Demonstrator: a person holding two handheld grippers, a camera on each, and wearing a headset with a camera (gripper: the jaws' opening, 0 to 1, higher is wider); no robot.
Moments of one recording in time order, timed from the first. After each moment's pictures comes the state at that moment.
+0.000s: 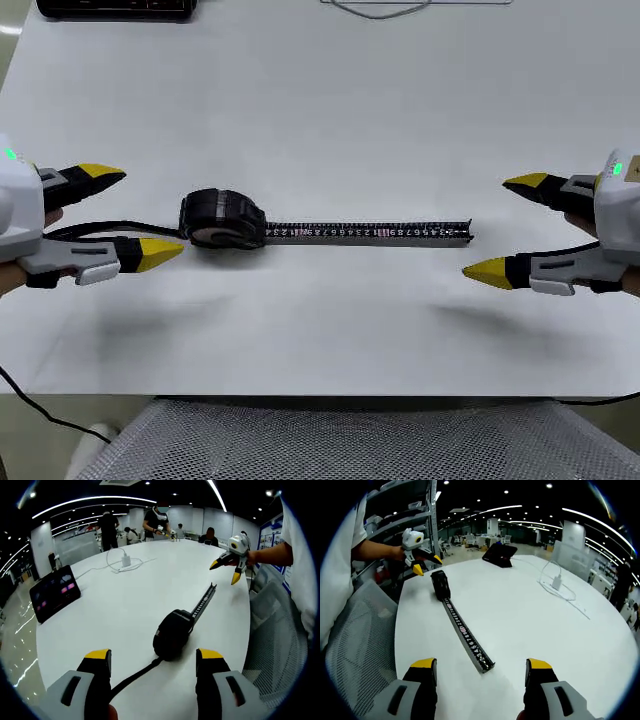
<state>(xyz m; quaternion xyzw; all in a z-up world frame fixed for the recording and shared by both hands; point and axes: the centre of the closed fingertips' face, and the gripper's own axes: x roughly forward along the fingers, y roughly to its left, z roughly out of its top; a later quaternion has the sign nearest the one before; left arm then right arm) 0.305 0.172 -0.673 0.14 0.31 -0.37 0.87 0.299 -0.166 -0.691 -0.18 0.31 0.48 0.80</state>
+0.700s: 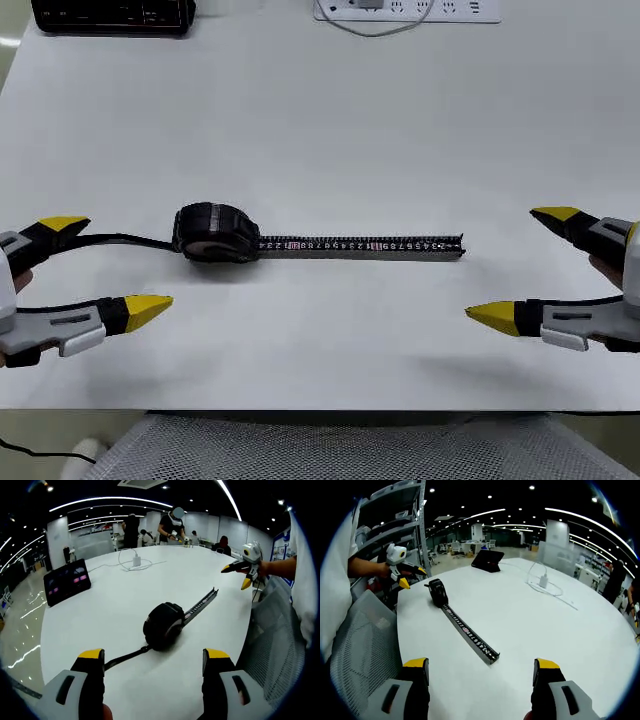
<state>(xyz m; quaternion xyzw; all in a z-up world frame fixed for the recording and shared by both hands) 0.265 0.176 -0.672 0.10 0.31 -0.32 0.89 0.273 -0.178 -0.677 -0.14 0.31 0.43 0.84</state>
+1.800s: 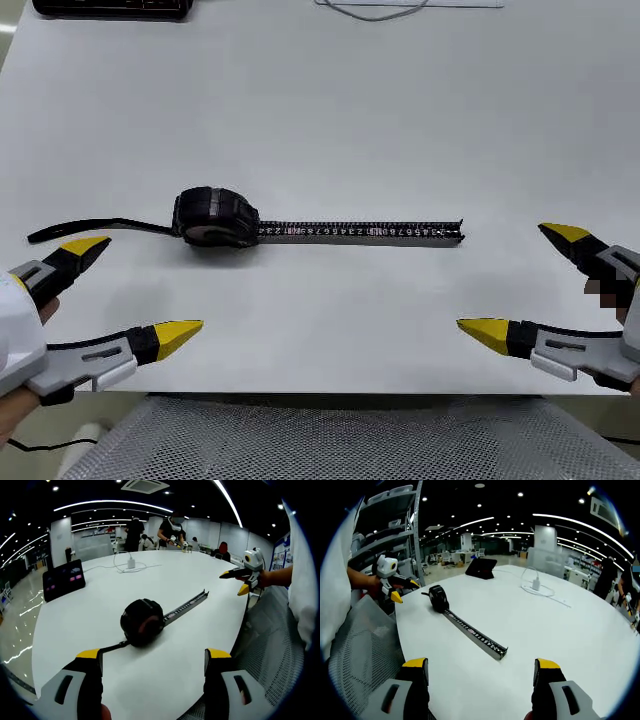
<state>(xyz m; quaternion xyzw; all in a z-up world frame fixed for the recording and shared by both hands) 0.233 0.149 -0.679 0.07 0.29 -0.31 0.90 0.249 -0.175 -0.677 -0.11 0.27 0.39 0.87</state>
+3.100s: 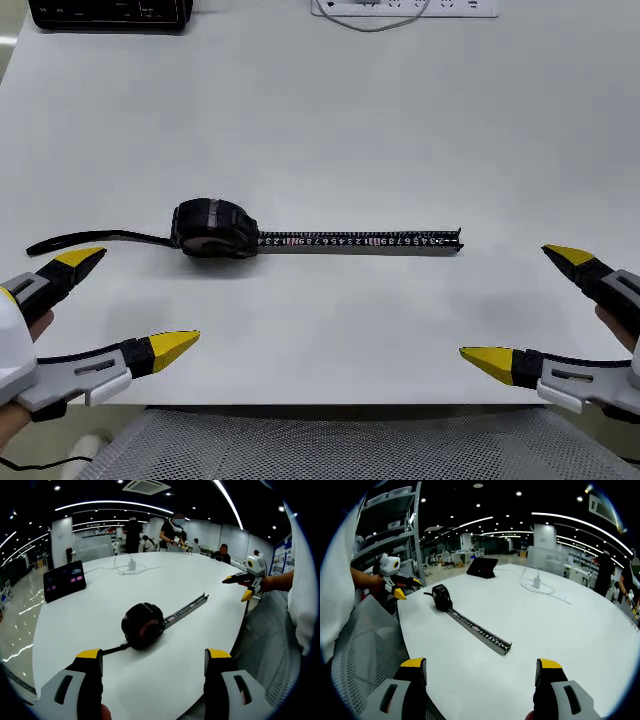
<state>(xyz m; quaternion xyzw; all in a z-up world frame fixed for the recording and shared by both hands) 0.235 0.149 -0.671 0.07 0.29 -0.31 0.90 0.235 -0.175 -0.677 -0.10 0.28 0.40 0.87</state>
